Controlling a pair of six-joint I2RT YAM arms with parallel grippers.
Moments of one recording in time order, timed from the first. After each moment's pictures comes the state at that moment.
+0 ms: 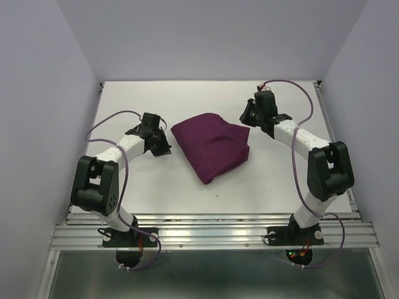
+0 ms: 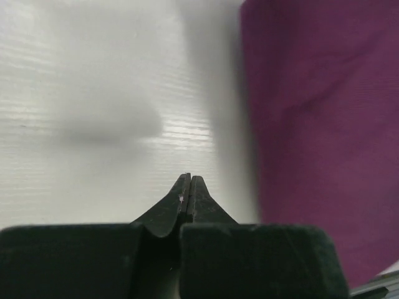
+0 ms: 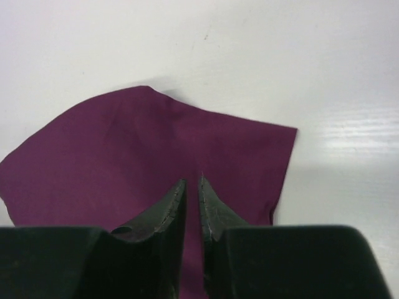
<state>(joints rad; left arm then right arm) -0.27 1.52 0.99 -0.40 0.10 -0.64 0.32 1.64 1.16 -0.11 0.07 0.53</state>
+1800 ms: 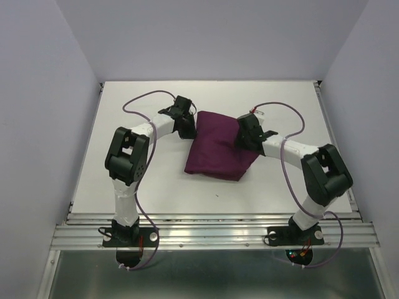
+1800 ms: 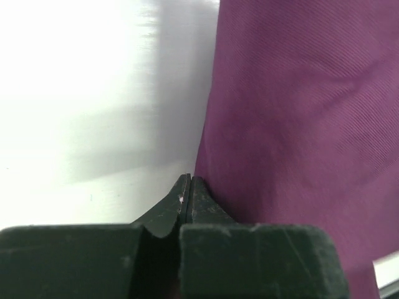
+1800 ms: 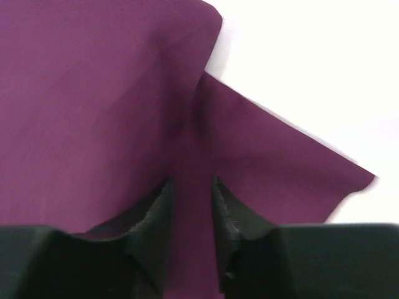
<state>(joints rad) -0.45 2.02 1.46 -0.43 0.12 -0.59 0.48 1.78 1.07 -0.16 0.21 0.70</state>
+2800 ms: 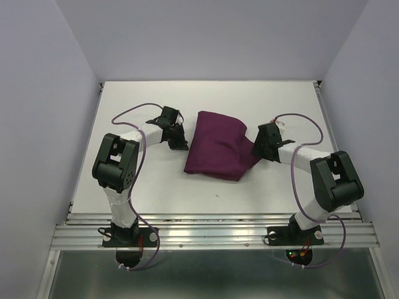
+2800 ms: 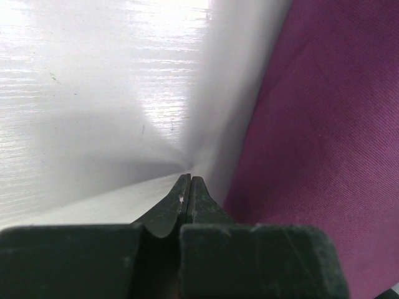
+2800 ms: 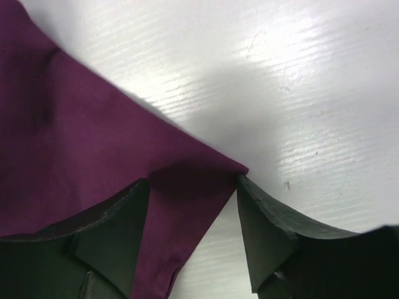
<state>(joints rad) -0.38 1.87 1.18 -0.35 0.22 -0.58 0.31 1.59 0.81 -0.16 0.23 0.63</state>
